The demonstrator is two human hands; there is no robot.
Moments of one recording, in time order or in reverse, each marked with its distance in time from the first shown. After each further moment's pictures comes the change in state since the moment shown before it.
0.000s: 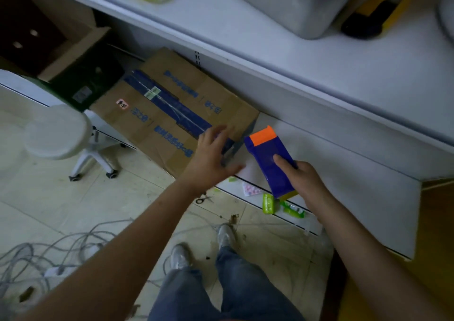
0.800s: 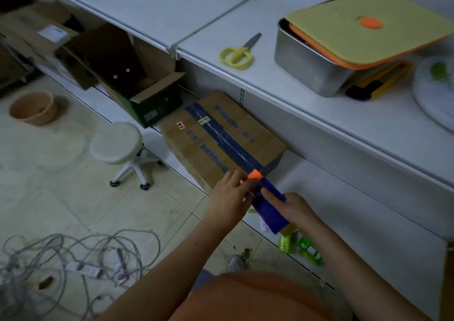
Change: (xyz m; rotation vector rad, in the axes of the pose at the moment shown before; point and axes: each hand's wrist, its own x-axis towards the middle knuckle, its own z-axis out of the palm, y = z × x) left_hand -0.091 0.033 -0.010 0.431 0.358 0.127; right_hand -0.067 -0.043 0.043 -0.283 -0.241 -0.074
